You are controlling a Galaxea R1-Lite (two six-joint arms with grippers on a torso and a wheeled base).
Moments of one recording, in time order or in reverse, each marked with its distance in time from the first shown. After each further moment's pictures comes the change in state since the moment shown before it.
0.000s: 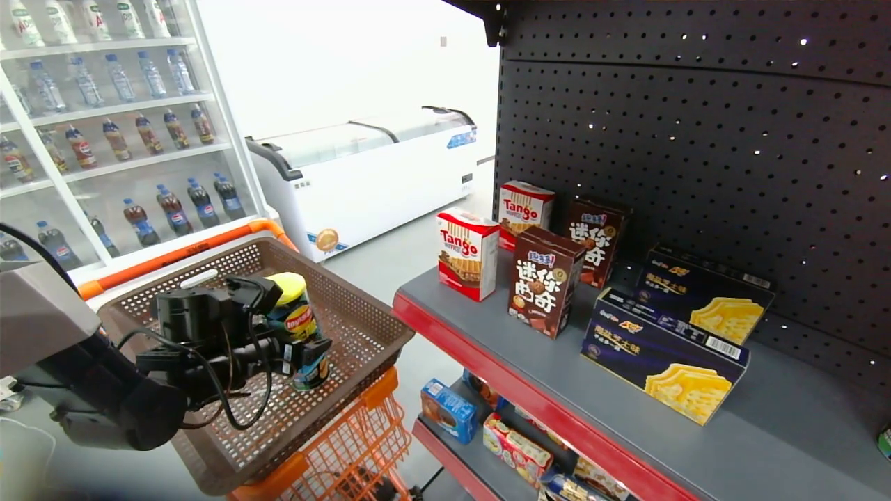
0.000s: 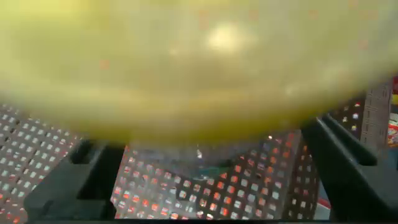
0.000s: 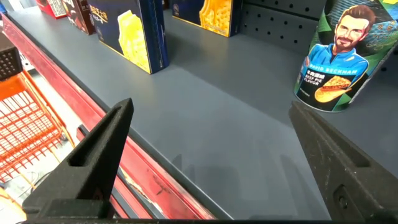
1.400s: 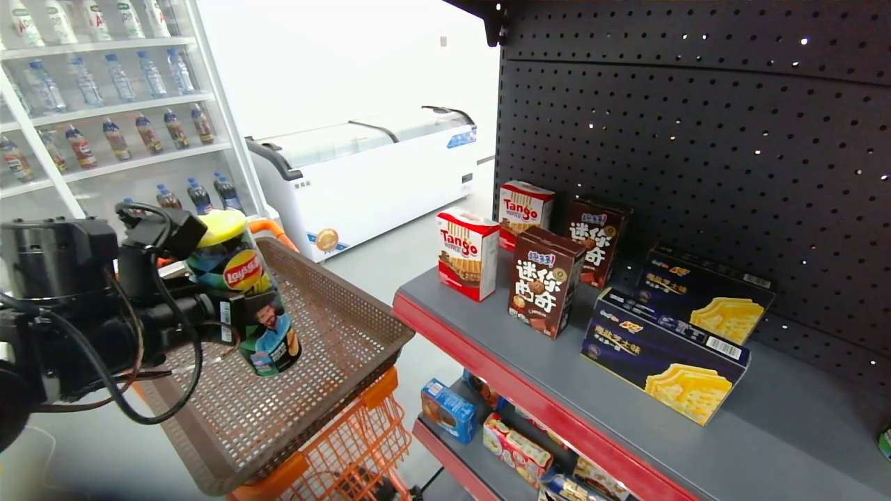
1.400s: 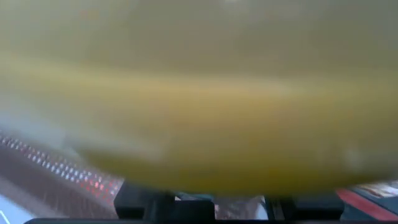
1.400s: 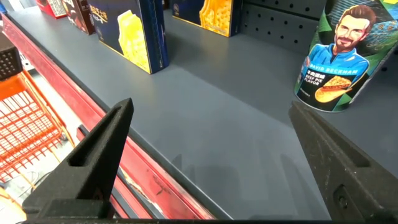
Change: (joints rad) left arm -0.046 -0.548 -0.019 0.483 0.063 -0.108; right arm 0.000 0.000 0.000 0.000 0.000 0.000
